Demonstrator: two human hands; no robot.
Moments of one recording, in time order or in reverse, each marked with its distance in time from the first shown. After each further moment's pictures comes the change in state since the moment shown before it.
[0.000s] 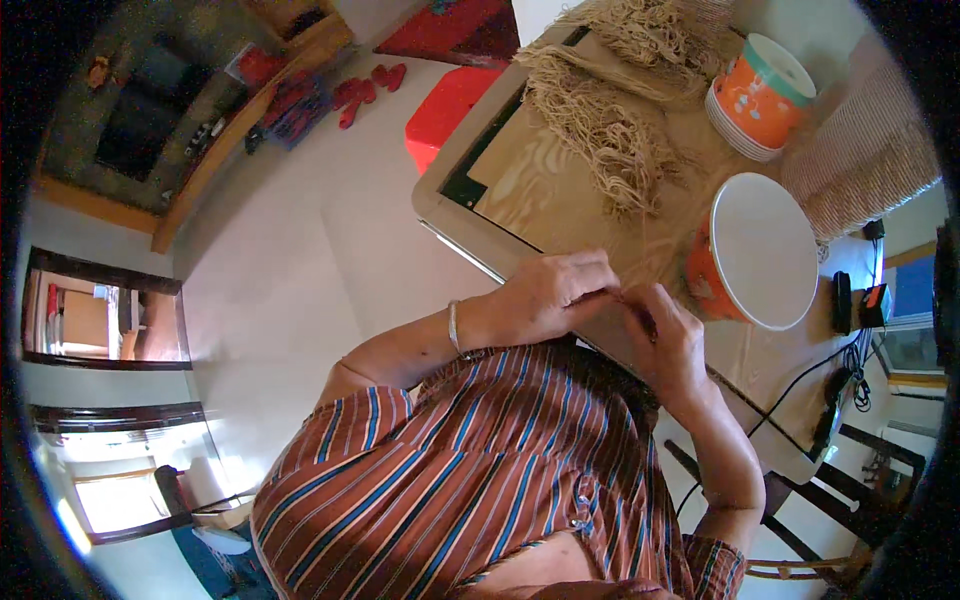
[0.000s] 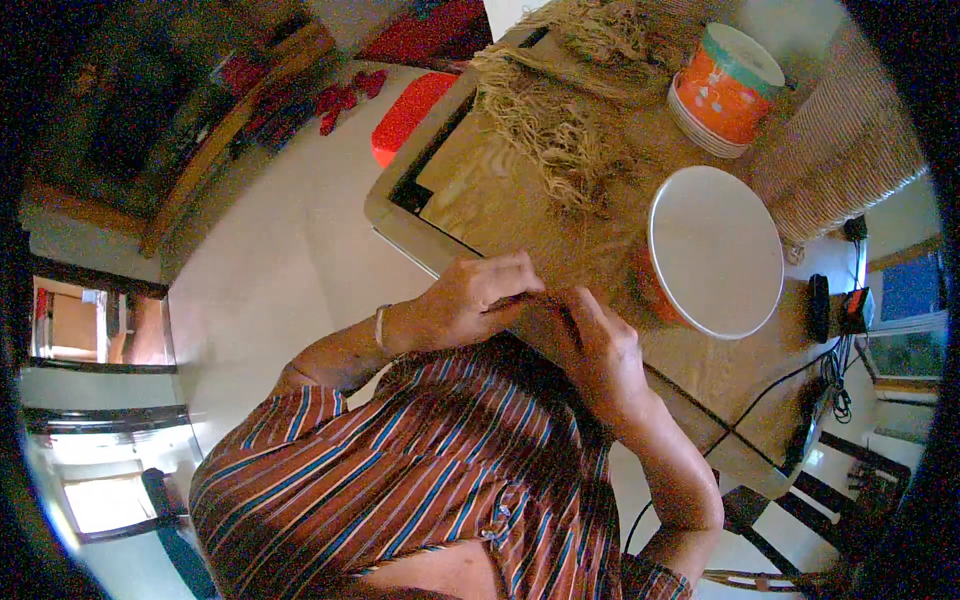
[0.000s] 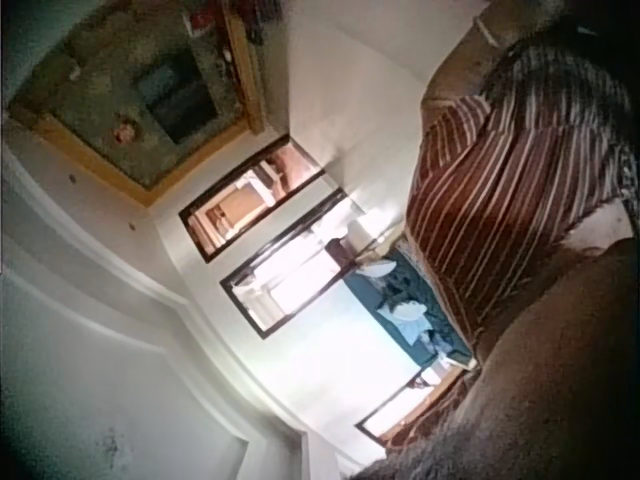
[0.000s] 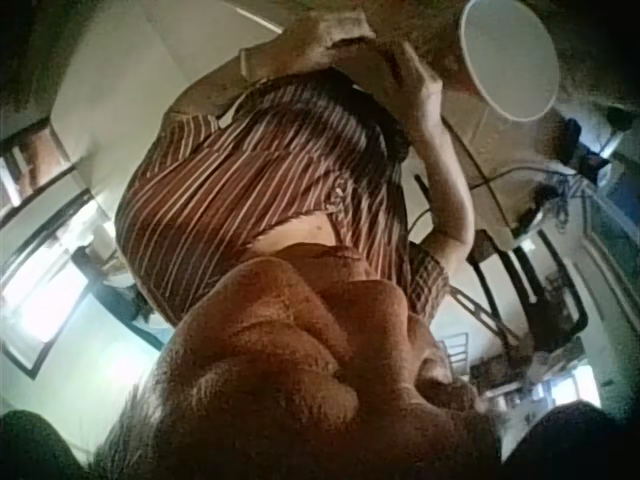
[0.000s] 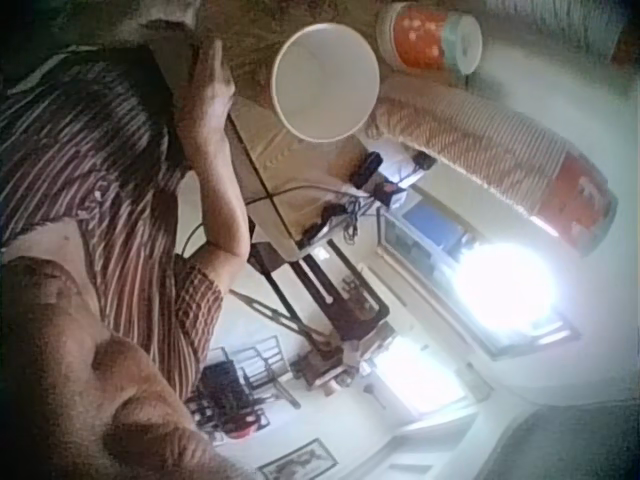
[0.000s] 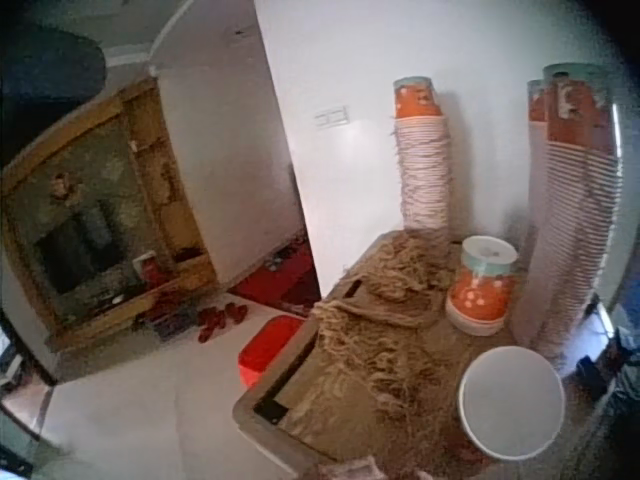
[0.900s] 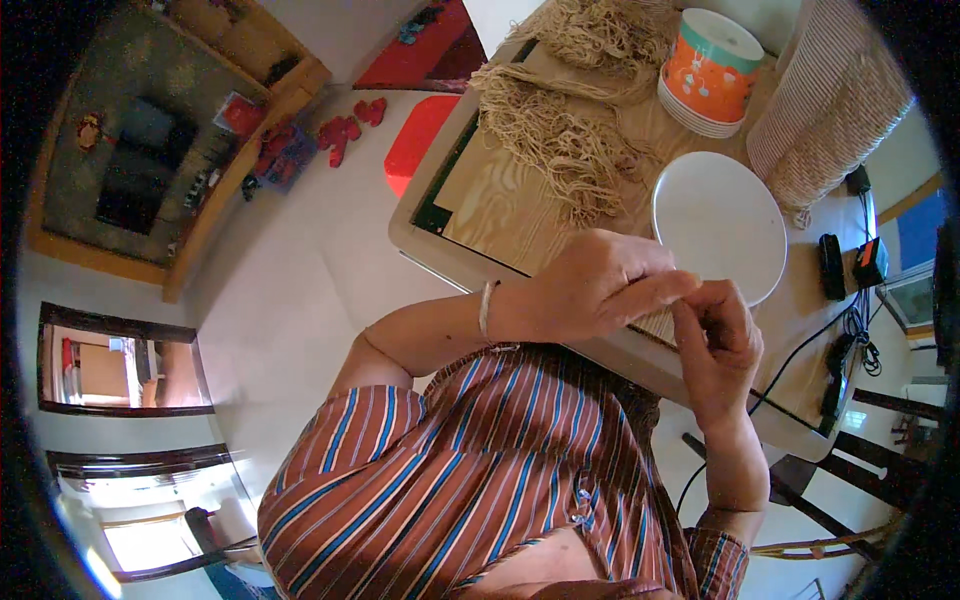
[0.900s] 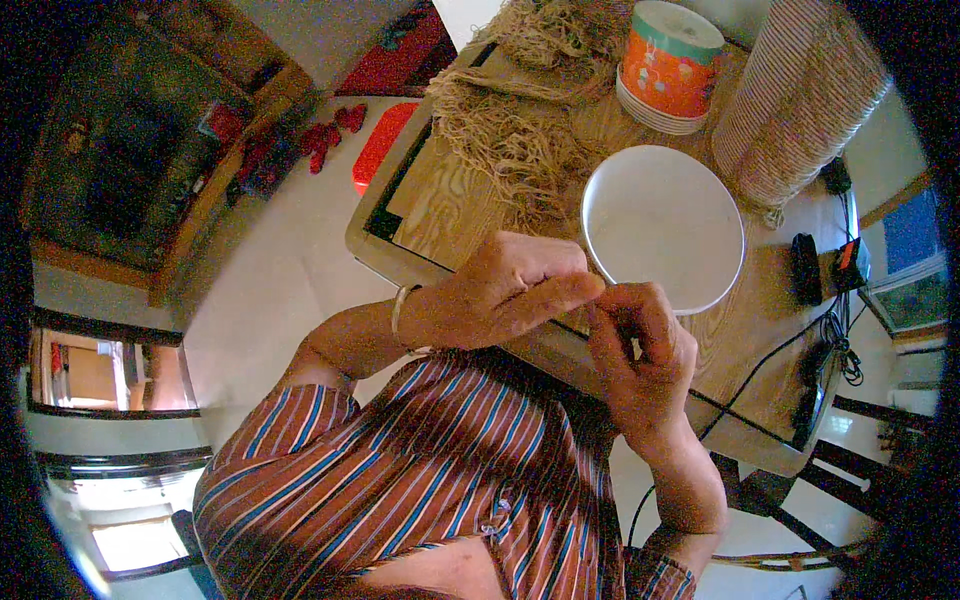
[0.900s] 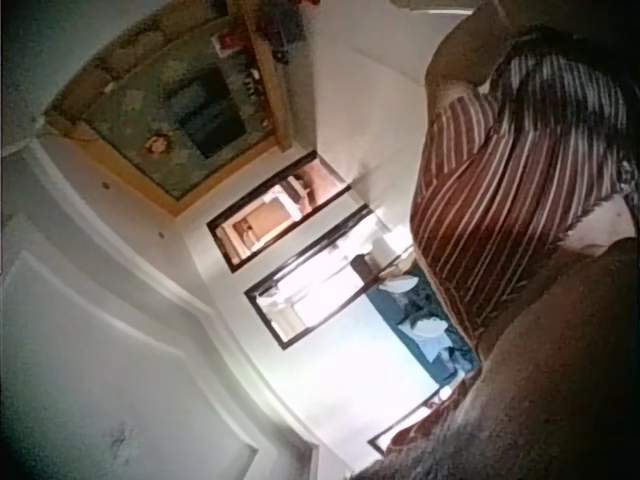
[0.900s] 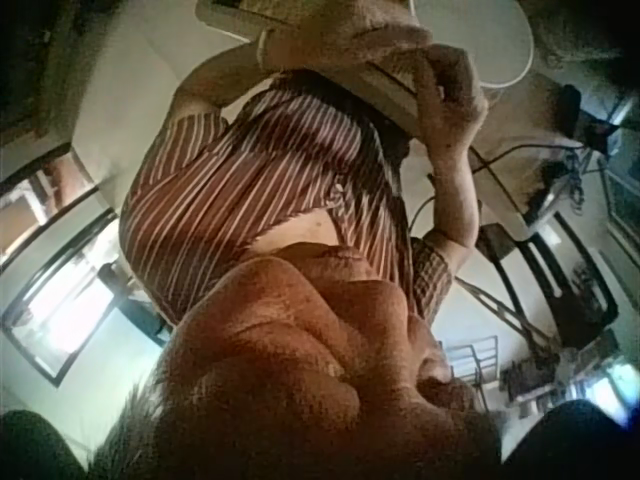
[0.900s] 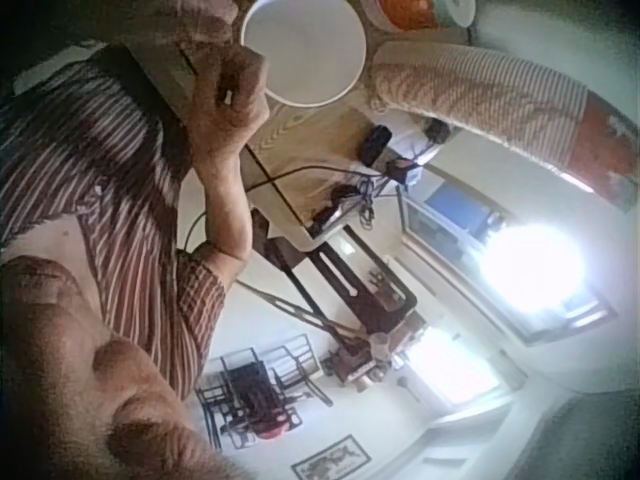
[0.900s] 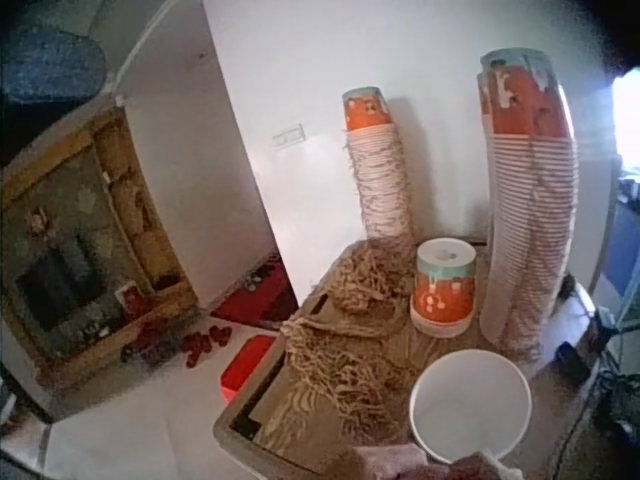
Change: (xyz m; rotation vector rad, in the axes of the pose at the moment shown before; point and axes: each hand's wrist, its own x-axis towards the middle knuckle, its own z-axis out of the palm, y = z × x) left_hand 0.089 0.064 0.012 -0.193 -0.026 0.166; right_hand -0.024 -0.019 -0.072 0.327 0.388 0.202
